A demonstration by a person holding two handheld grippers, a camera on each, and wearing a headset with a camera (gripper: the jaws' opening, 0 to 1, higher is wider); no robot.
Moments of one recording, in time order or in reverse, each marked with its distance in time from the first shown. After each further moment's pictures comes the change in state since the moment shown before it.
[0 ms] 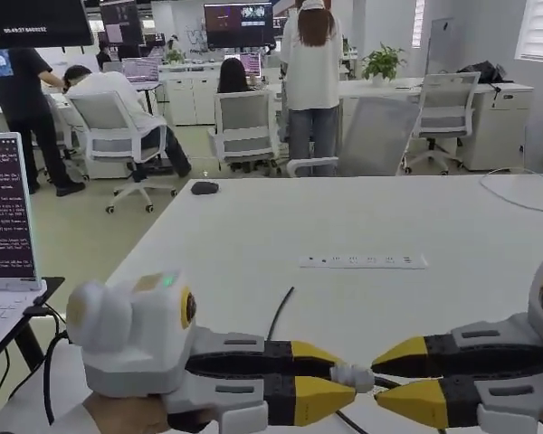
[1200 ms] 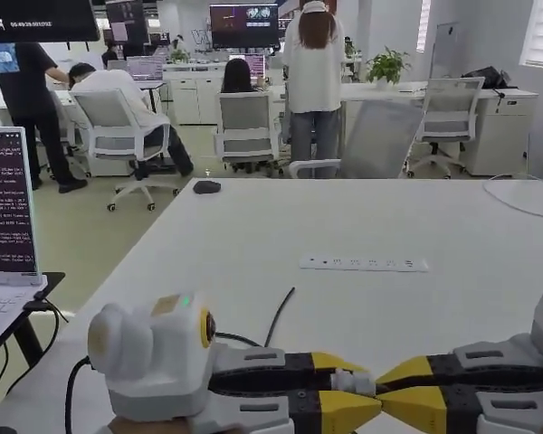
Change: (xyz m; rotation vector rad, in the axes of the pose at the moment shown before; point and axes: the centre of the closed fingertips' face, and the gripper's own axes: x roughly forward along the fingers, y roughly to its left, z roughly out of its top) left arm 0.015 -0.001 -0.009 -0.017 -0.050 0.003; right arm 0.005 0.012 -0.006 0.037 -0.008 0.059
